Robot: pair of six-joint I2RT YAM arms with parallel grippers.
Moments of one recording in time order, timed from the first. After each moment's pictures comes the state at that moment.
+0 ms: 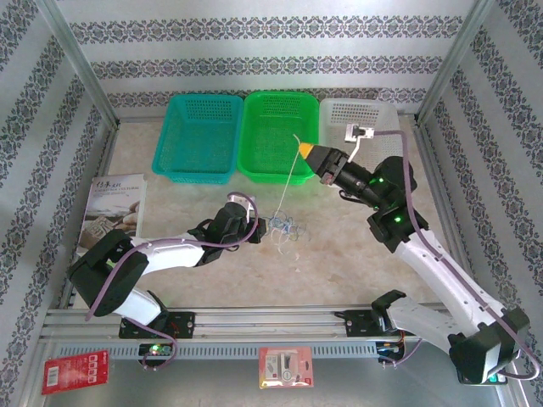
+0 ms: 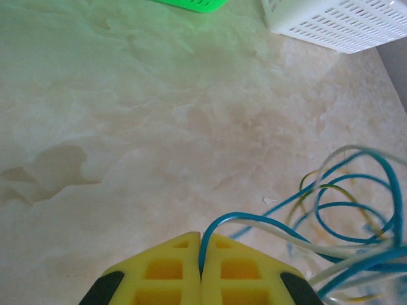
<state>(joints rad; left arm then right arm) -0.73 1.49 0.59 0.30 0.05 -0.68 0.46 0.99 0.93 0.28 -0.50 0.94</state>
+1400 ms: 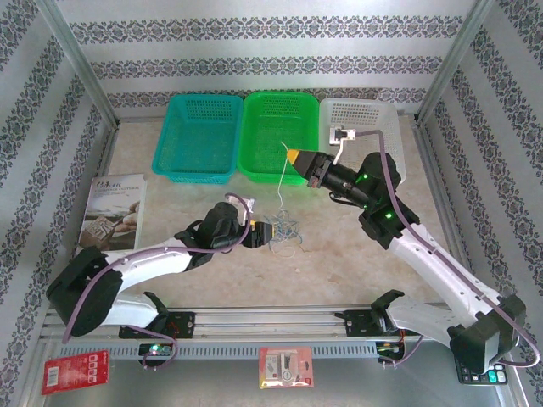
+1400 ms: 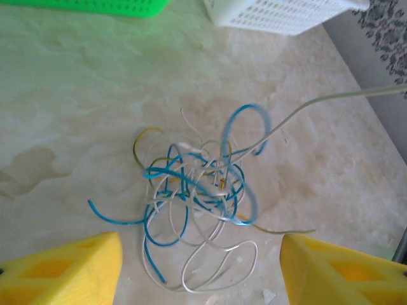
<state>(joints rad) -0.73 1.33 0.56 0.20 0.16 -0.57 0.54 1.06 0.95 0.18 -0.45 0.85</state>
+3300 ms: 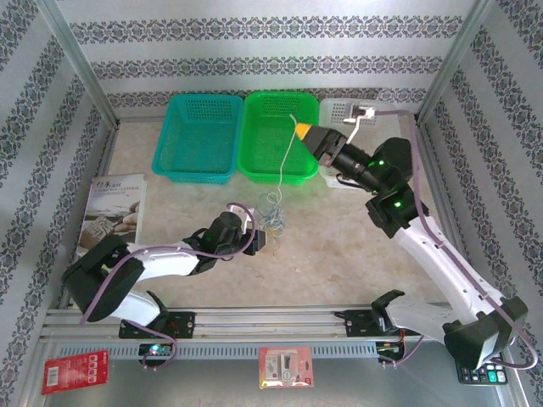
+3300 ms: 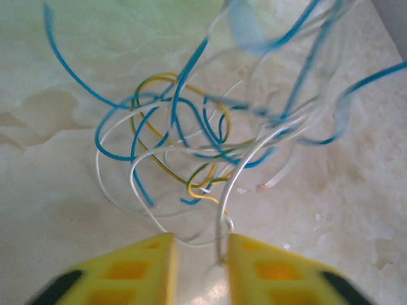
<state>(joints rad) -0.75 1.42 0.49 0.32 0.10 -0.61 0.48 1.09 1.07 0.22 -0.50 0.98</state>
